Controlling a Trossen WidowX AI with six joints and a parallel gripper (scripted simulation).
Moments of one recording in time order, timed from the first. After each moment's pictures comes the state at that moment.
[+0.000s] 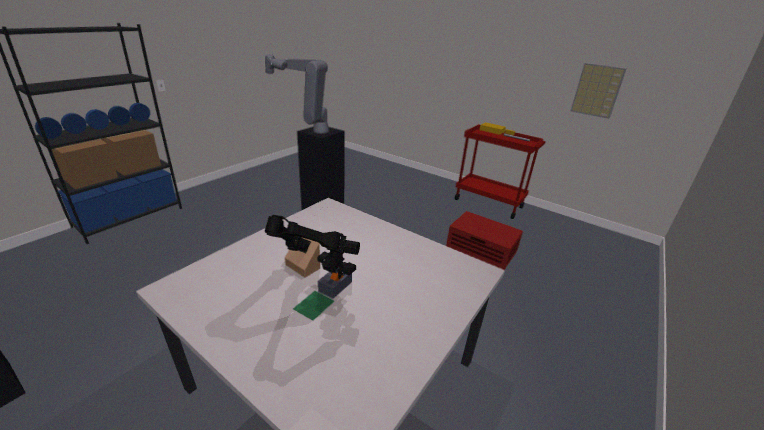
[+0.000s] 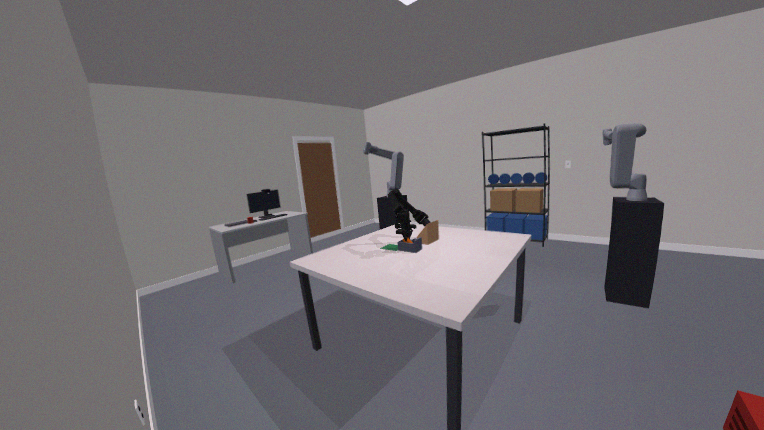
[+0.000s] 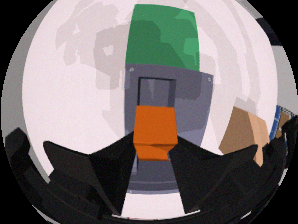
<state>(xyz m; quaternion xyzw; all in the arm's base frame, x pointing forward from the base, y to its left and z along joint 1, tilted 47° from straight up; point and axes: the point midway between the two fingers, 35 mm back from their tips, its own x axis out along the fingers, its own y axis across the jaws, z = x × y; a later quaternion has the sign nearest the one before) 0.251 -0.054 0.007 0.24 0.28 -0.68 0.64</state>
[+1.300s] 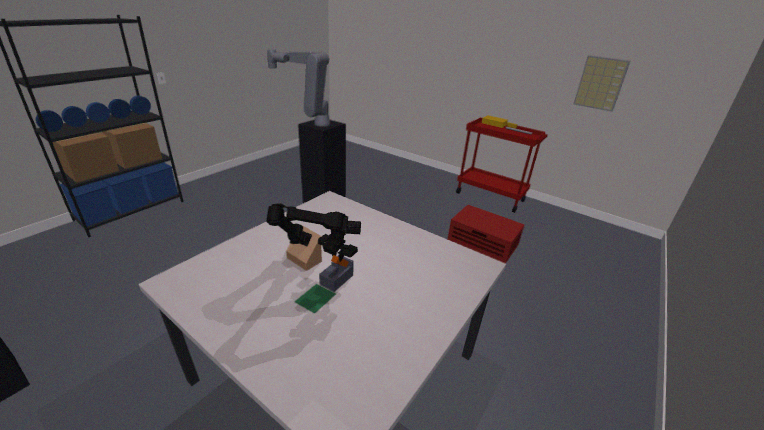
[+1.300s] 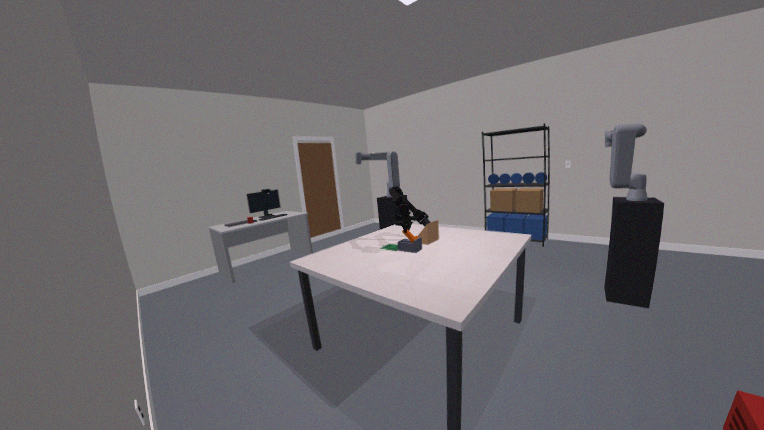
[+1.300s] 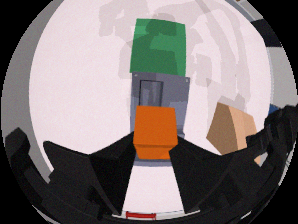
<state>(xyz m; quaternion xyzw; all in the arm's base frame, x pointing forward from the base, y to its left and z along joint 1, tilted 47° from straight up) 0.253 -0.010 0.048 0.24 0.28 -0.68 0.64</state>
